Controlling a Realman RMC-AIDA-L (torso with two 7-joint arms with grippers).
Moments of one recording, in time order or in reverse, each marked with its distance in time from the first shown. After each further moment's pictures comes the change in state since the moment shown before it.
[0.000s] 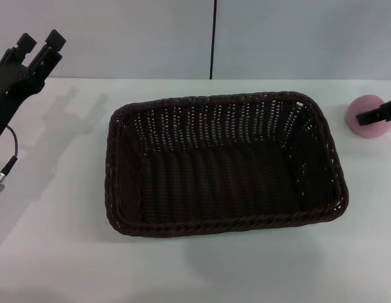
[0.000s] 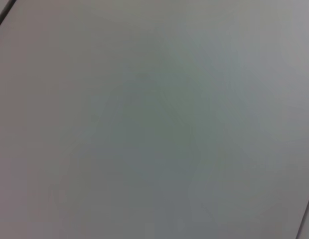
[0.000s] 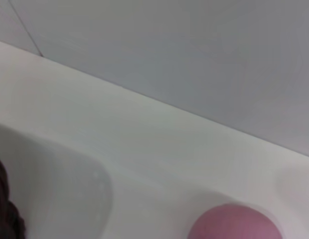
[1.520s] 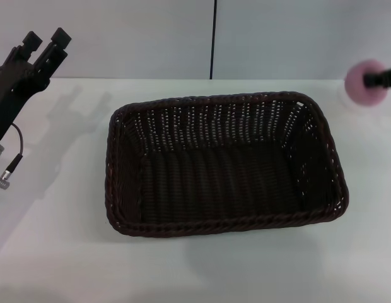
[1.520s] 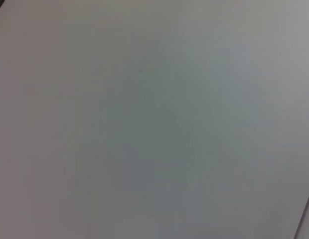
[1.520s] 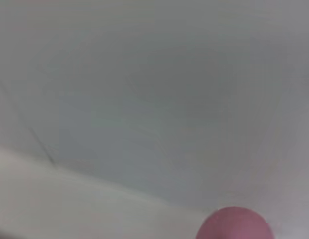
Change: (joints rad) left arm -0.021 0.001 -0.003 -0.024 -0.002 -0.001 -0.001; right arm -0.077 0.048 0.049 -0.171 0.195 0.016 -0.003
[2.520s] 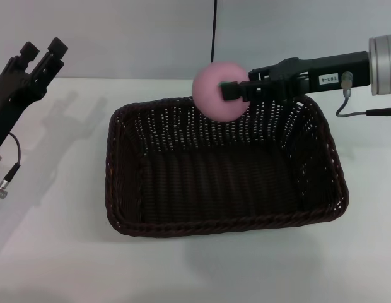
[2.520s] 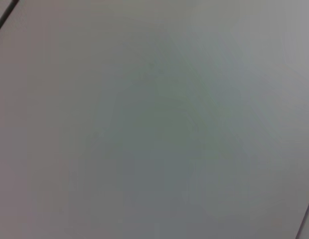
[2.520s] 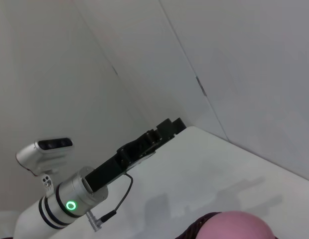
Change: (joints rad) left arm 0.019 0.001 0.000 -0.017 0.000 0.006 0.000; right arm 0.038 0.004 -0.251 0.153 0.651 -0.361 -0.244
